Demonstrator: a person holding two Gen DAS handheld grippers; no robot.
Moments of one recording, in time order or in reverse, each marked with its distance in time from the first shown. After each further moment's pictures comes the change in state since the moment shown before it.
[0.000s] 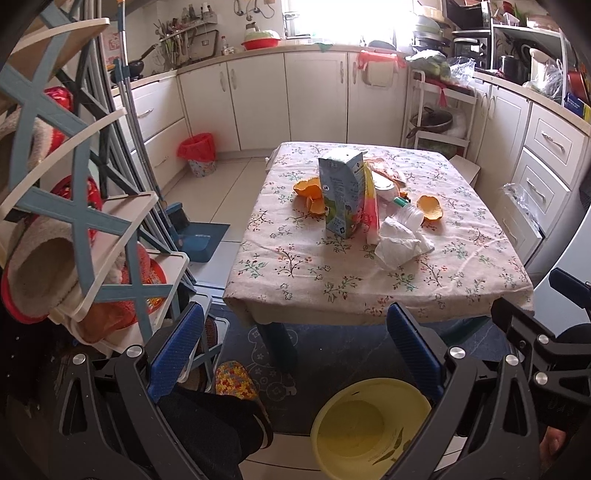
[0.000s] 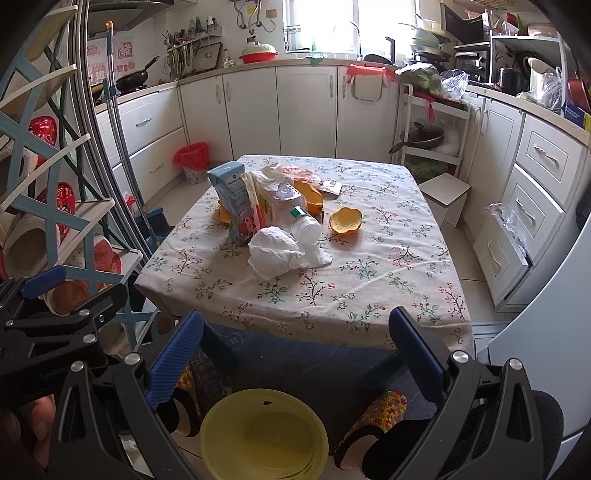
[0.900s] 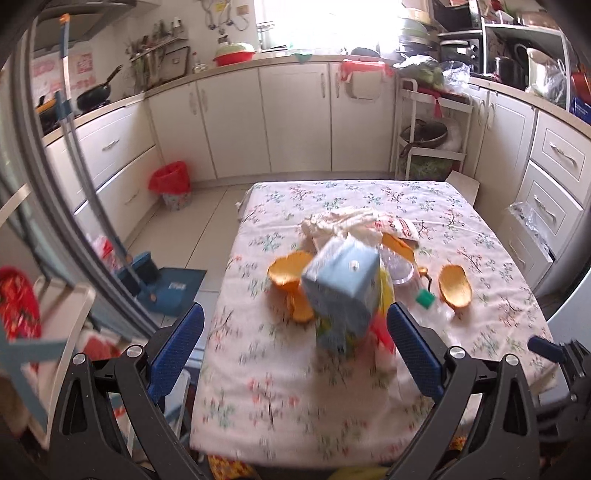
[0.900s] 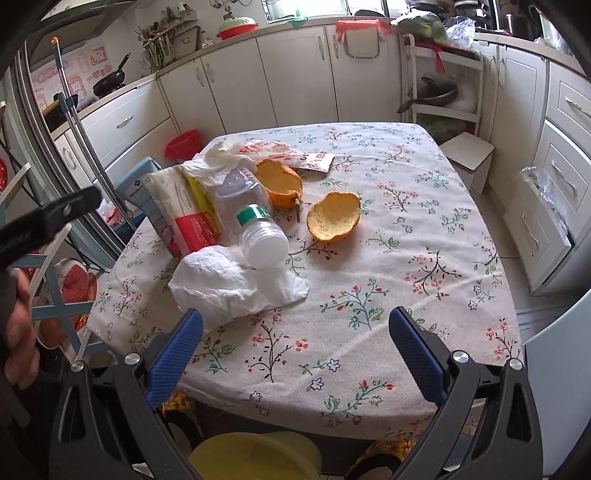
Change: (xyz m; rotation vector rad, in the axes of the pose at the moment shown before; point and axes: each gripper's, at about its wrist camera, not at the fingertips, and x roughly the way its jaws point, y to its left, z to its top) left arm 0.125 -0.024 0.123 0.074 -0.074 -0.058; right arm 0.124 -0.064 0.039 0.106 0.113 0.095
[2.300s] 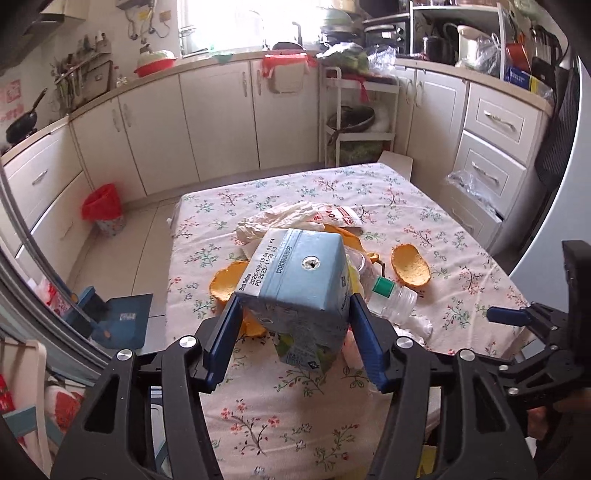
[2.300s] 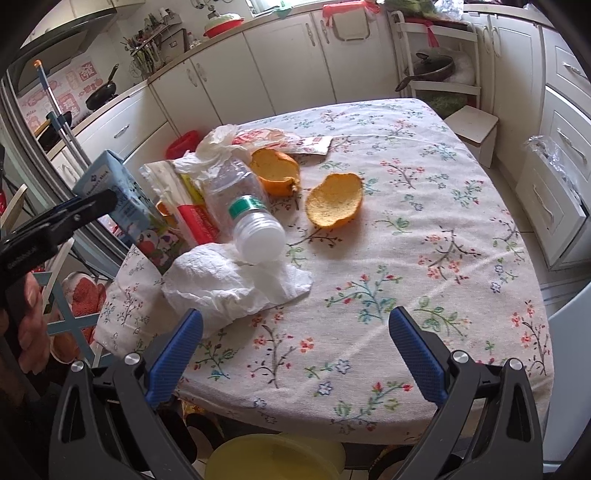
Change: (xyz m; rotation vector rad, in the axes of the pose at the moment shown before) left arm 0.008 0.001 0.001 0.154 -0.009 -0.258; right arm 0.022 -0.011 -0.001 0.070 0.036 0.071
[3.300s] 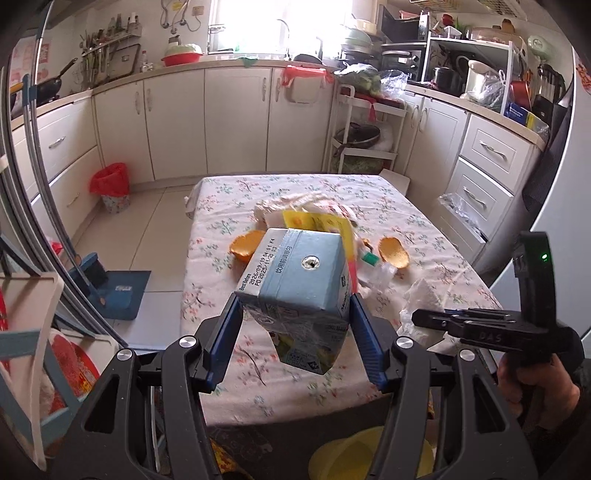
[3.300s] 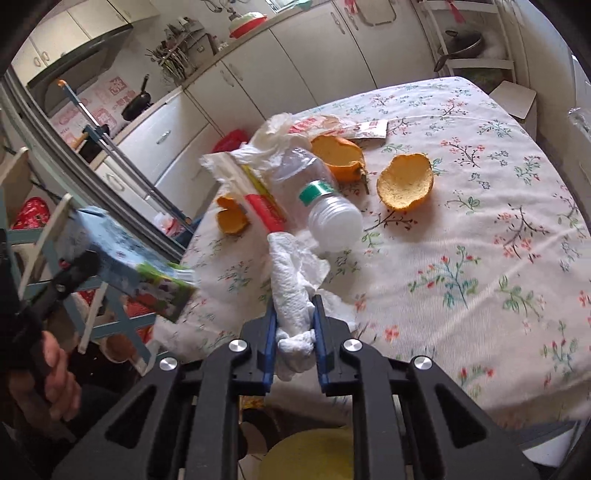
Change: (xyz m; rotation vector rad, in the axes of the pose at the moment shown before) left arm -0.068 0.019 -0.052 -0.116 -0.032 -0.047; right arm 0.004 0.016 -0.006 0.054 0.031 0.240
